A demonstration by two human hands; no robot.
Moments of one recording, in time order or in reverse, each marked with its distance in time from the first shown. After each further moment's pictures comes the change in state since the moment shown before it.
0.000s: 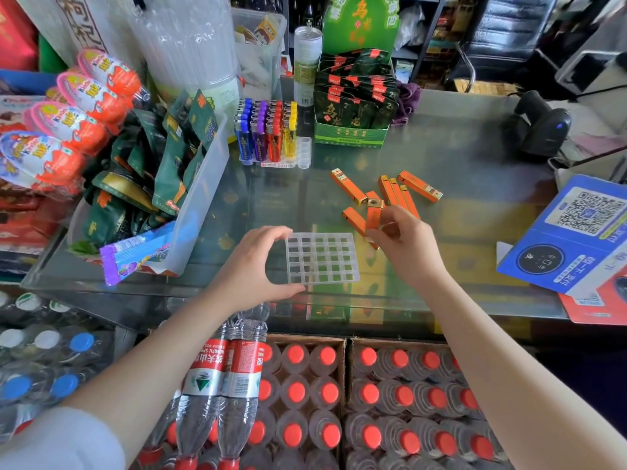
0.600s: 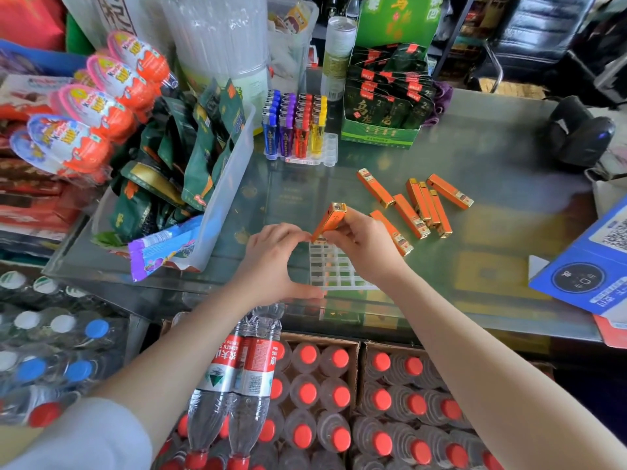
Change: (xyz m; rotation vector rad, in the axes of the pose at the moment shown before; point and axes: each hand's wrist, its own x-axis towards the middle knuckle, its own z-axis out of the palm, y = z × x) left_hand 0.012 -0.019 0.004 0.184 0.000 -0.027; right_hand 0.018 -0.034 0.068 0.054 -0.255 -0.240
